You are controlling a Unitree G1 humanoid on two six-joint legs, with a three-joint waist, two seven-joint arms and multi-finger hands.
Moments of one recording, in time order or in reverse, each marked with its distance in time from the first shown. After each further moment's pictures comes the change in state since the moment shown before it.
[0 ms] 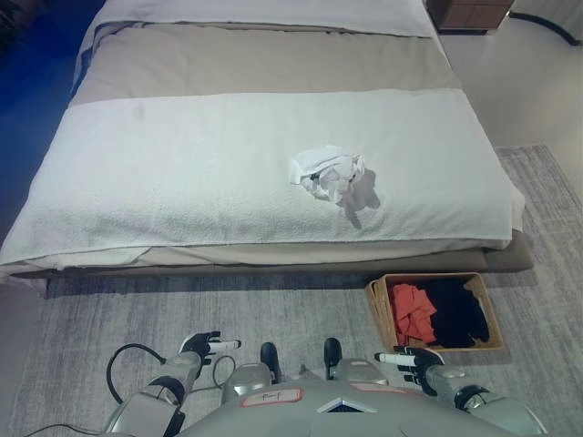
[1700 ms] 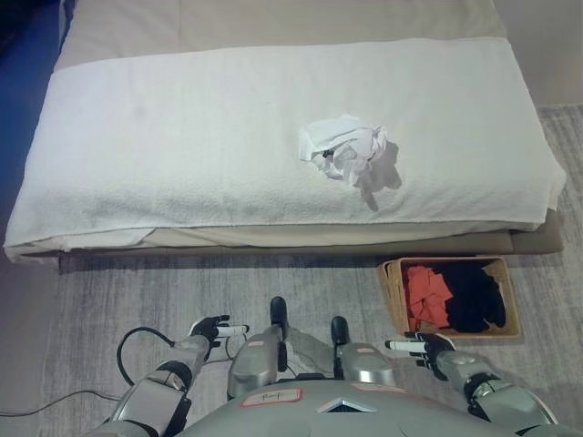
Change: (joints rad) left arm -0.063 -0.012 -0.009 -0.002 -0.003 0.000 -0.009; right arm -0.067 -0.048 0.036 0.009 0.001 -0.006 0.006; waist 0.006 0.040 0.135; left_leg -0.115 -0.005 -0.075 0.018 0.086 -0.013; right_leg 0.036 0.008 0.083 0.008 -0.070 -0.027
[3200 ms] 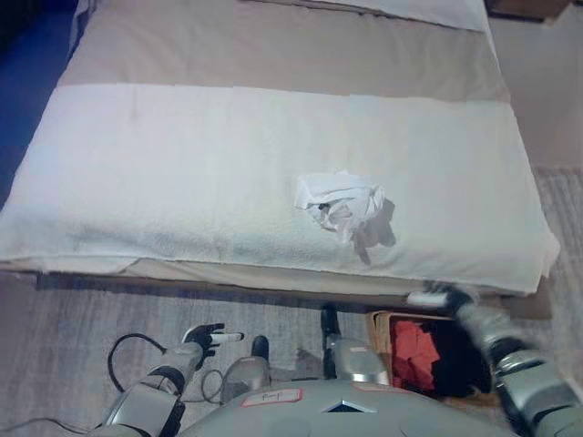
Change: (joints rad) left arm 0.013 0.014 -0.020 0.001 -0.007 0.006 -0.042; right arm -0.232 -0.302 0.002 -0.201 -0.025 0.013 -0.028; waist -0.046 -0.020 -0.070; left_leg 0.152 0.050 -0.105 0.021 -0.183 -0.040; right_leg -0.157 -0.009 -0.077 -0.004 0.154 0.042
